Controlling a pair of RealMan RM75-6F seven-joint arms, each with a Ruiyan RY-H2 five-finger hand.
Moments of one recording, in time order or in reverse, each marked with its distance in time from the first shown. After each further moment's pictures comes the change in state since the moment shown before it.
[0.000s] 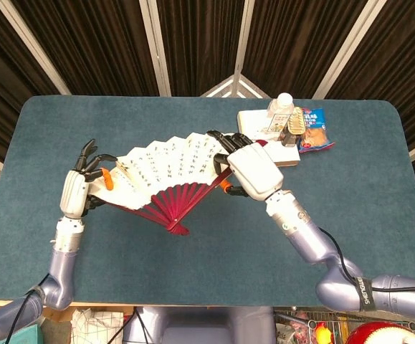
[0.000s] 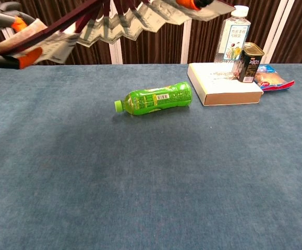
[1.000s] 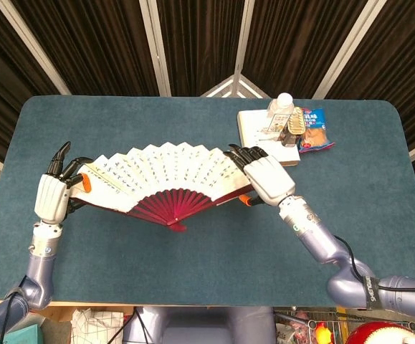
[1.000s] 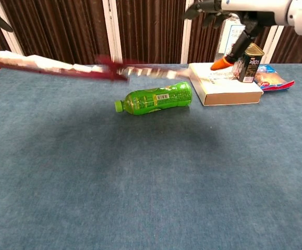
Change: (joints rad) left arm 0.023 -0.032 0.052 0.295 0.032 0.137 0.082; right arm -0.034 0.014 -0.105 0.093 0.035 -0.107 -0.023
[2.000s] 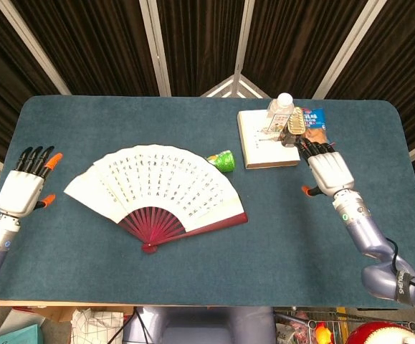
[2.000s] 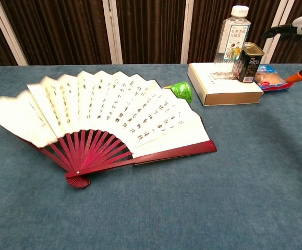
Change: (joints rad) left arm 0.051 0.343 0.145 -0.169 -0.043 -0.383 0.314; right arm -0.114 0.038 -0.078 0.253 0.040 -0.050 0.057
